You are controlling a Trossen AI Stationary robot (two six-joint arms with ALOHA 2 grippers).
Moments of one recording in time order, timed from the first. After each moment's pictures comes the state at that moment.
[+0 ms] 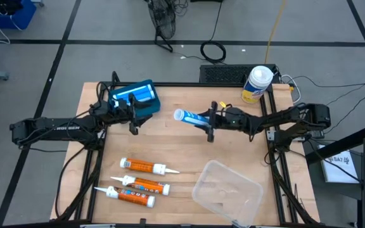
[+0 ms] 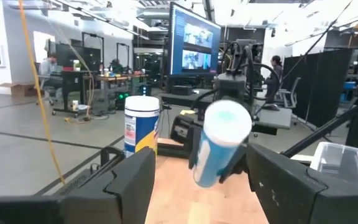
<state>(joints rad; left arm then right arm) 0.34 0.84 0.26 0.76 0.19 -0.08 -0.19 1.47 0.53 0.76 0.00 -0.25</state>
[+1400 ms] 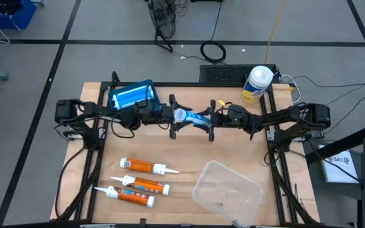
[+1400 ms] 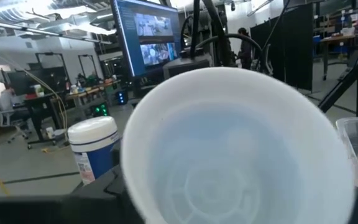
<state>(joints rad) 0.17 1.61 0.78 0.96 0.18 0.18 -0.21 1.47 0.54 0.85 -0.13 -0.25</state>
